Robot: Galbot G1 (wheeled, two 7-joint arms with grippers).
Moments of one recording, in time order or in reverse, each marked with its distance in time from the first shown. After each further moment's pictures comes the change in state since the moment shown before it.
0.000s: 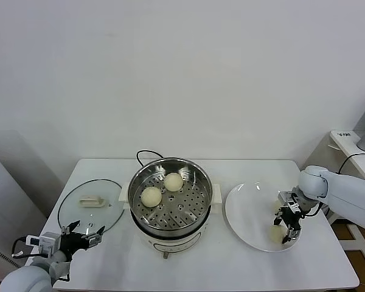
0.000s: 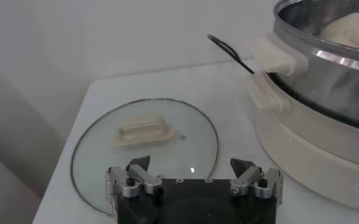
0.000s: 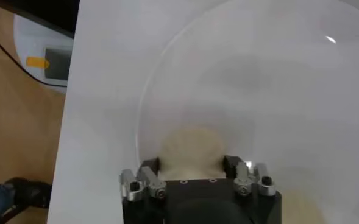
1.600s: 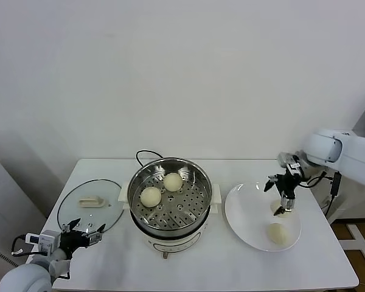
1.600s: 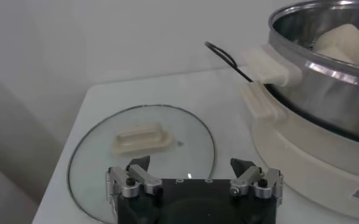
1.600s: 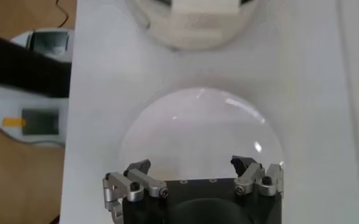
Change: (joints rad) left arm -0.009 0.009 0.000 -0.004 -0.013 0.002 0.000; right arm 0.420 -0.028 -0.290 0.165 0.261 -0.091 0.024
